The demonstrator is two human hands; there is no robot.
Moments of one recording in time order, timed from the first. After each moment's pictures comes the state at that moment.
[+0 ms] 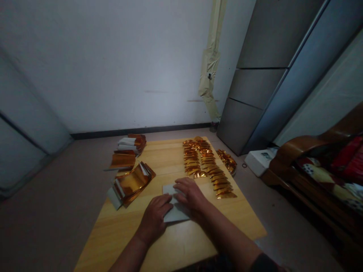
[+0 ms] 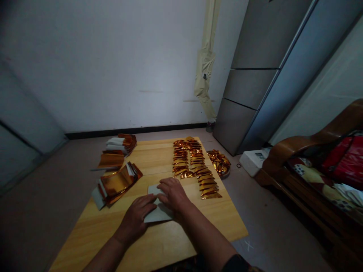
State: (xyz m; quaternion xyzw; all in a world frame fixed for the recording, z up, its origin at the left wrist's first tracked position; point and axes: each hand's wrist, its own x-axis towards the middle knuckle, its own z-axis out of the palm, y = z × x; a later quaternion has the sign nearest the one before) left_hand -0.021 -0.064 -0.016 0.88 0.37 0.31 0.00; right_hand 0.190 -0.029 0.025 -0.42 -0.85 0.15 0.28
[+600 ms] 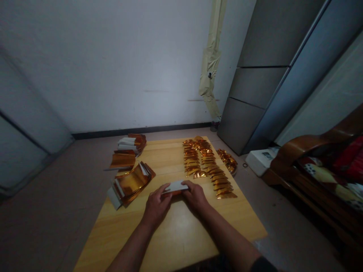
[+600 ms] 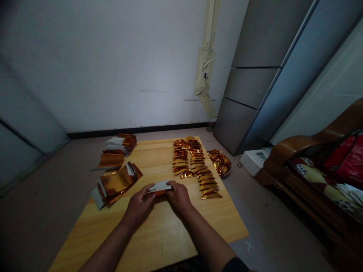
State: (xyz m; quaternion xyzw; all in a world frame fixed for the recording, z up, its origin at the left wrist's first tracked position) left_hand -0.002 -0.041 0.000 0.68 0.60 0.35 0.26; right_hand 0.189 -0.036 0.017 -0.59 -0.68 0.30 0.31
